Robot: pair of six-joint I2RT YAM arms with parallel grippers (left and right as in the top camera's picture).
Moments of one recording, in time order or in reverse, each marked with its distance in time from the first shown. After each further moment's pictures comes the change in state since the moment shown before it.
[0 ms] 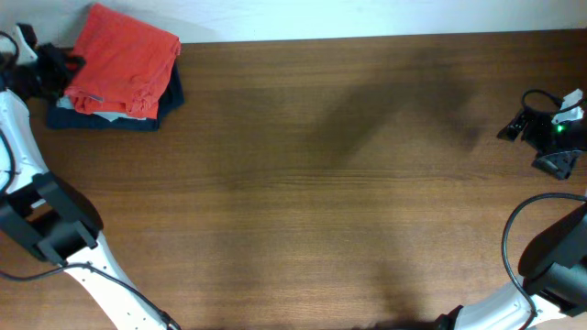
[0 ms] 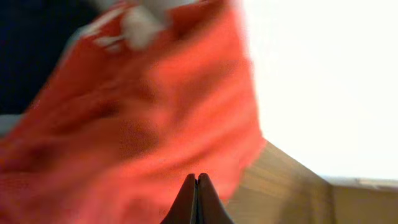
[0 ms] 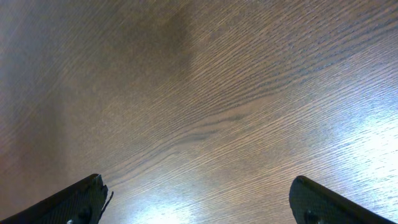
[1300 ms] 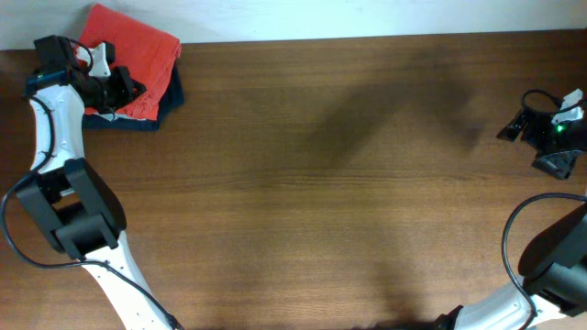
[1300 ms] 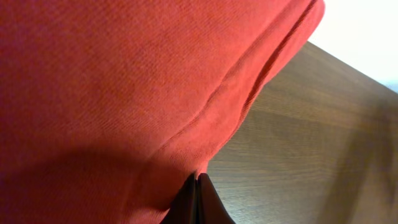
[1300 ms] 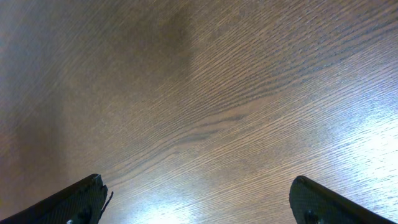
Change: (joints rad) left arm -0.176 -0.080 -0.302 -0.038 -0.192 0.280; right arm 0.000 0.000 0.000 0.000 0.000 0.000
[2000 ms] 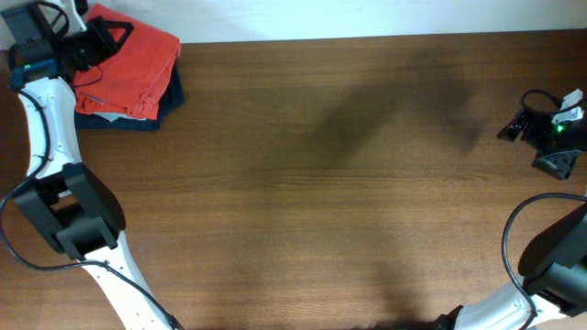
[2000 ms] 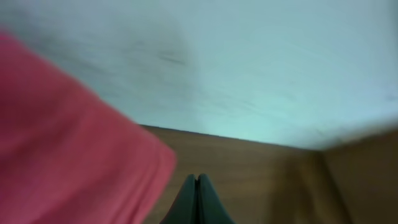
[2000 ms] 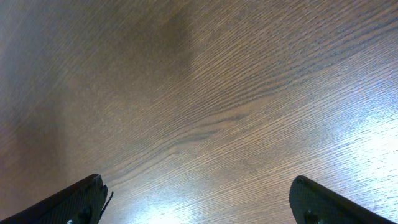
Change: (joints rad) left arm 0.005 0.000 0.128 0.394 0.243 -0.269; right arm 0.000 0.000 0.000 0.000 0.000 0.000
